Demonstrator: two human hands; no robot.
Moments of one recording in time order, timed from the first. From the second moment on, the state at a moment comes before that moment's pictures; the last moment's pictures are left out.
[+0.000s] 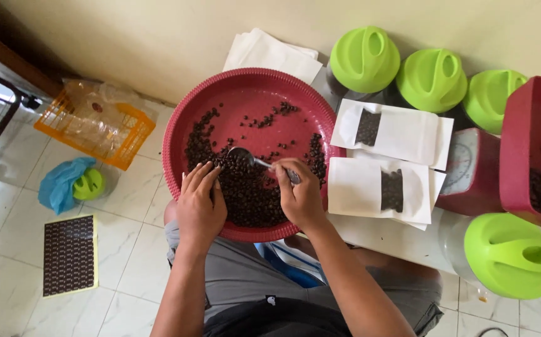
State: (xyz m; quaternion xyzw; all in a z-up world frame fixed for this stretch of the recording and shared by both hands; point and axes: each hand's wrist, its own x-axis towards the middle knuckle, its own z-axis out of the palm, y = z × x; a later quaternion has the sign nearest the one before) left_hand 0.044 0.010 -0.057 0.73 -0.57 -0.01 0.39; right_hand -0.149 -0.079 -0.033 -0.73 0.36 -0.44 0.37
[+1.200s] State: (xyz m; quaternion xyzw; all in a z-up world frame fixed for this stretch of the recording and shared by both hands) left_hand 0.009 0.010 -0.016 0.66 -0.56 -0.14 0.48; right_hand -0.211 -0.075 -0.009 -0.47 0.55 -0.54 0.43
